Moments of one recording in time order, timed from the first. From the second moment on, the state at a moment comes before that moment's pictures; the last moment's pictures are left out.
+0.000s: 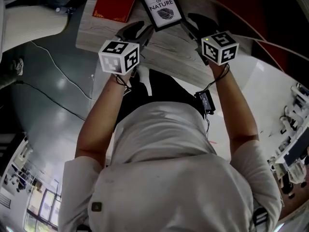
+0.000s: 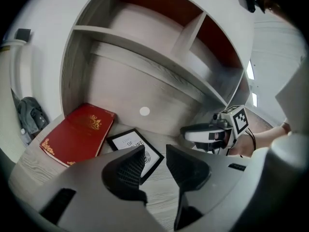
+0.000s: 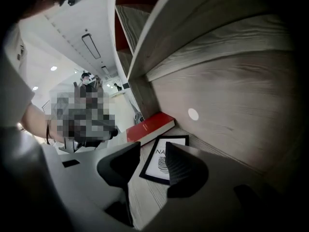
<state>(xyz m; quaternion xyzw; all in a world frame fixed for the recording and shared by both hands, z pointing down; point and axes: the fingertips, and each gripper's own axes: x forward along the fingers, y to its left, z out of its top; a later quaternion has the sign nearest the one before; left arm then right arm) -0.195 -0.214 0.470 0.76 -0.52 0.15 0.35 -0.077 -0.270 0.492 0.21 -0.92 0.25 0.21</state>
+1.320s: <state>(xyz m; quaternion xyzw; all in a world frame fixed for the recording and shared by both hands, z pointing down) -0.205 -0.267 0.648 0.65 -0.54 0.15 0.51 -0.125 -0.339 0.656 0.20 -0.87 0.30 0.33</state>
